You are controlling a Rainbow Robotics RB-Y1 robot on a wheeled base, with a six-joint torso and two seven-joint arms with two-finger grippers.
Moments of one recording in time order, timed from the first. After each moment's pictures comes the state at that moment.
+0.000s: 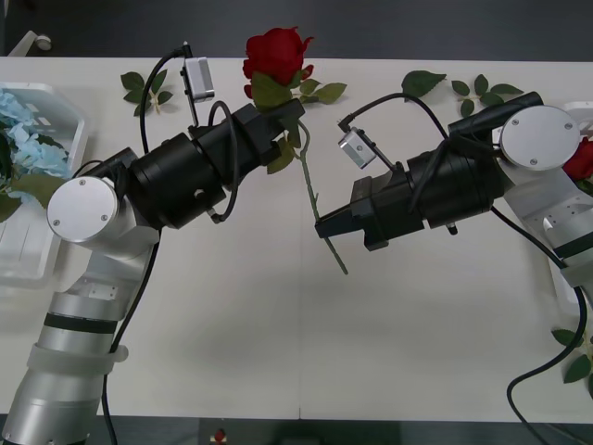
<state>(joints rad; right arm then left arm) -0.55 -0.54 0.29 -1.53 -1.68 1.37 2.16 -0.28 0.13 -0.05 -1.74 1.64 0.78 -2.11</state>
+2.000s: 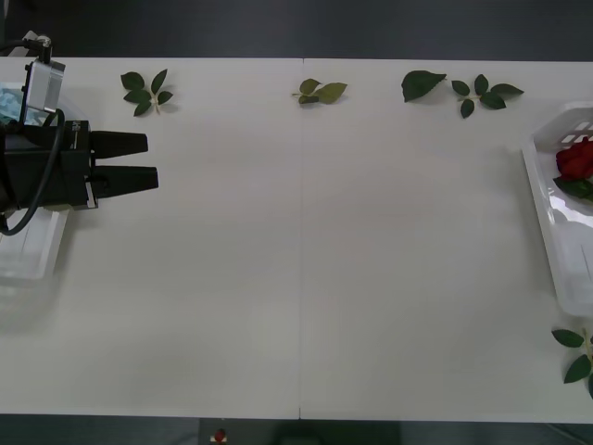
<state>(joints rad) -0.63 -1.42 0.68 -1.10 -1.58 1.12 1.71 -0.29 1.26 -0.34 -1.77 2.53 0.82 -2.69</state>
